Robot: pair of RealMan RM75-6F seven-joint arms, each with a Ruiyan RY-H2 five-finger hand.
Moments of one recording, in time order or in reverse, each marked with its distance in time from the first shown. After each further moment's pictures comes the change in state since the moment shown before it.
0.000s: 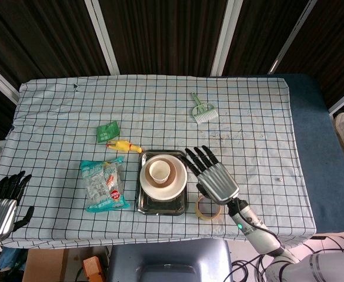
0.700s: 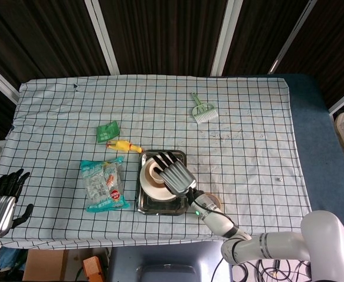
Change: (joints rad) left arm -0.017 0.000 -0.015 0.013 -0.035 -0.038 -0.016; right arm 0.248 -0.337 0.142 0.322 0.274 -0.294 -0.083
